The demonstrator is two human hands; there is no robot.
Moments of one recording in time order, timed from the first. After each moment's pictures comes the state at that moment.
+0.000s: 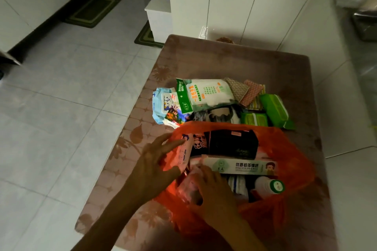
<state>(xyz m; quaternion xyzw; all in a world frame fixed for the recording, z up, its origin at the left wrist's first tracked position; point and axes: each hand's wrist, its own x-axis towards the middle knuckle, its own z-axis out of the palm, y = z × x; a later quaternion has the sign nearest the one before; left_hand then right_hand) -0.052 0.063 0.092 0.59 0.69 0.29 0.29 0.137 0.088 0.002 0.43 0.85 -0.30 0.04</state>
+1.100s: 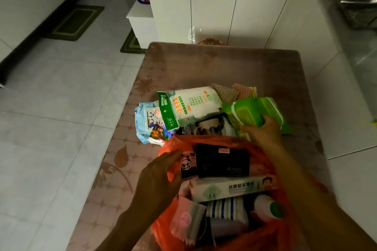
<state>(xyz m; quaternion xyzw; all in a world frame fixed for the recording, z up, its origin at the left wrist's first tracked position) -0.024 0.143 0.058 0.61 0.71 0.28 0.20 0.206 0.330 0.009 0.72 0.50 -0.41 -0.24</state>
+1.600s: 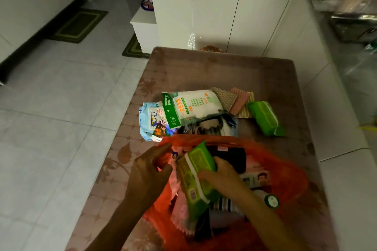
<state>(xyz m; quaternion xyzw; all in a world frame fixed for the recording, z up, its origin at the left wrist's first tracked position) -0.039 0.119 0.065 0.54 0.73 0.36 0.19 0.152 0.188 0.031 0.58 0.53 -0.61 -0.07</state>
